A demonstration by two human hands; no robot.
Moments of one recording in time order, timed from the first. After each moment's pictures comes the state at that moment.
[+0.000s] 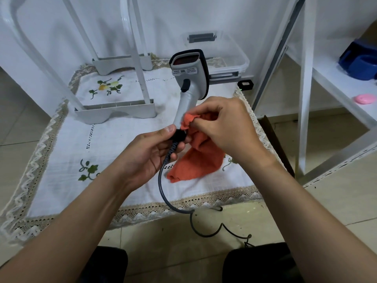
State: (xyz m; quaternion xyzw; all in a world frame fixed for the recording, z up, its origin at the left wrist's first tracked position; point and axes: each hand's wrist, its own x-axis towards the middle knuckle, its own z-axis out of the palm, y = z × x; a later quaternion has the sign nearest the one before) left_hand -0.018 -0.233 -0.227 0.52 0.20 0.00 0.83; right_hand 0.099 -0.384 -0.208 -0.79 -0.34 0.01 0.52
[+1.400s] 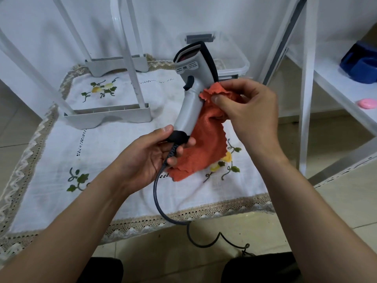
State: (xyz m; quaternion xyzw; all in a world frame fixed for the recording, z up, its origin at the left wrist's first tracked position) left_hand 0.001 -0.230 -0.228 0.48 0.16 -0.04 0.86; right_hand 0.129 -0.394 -0.198 -0.72 -0.19 -0.03 0.66
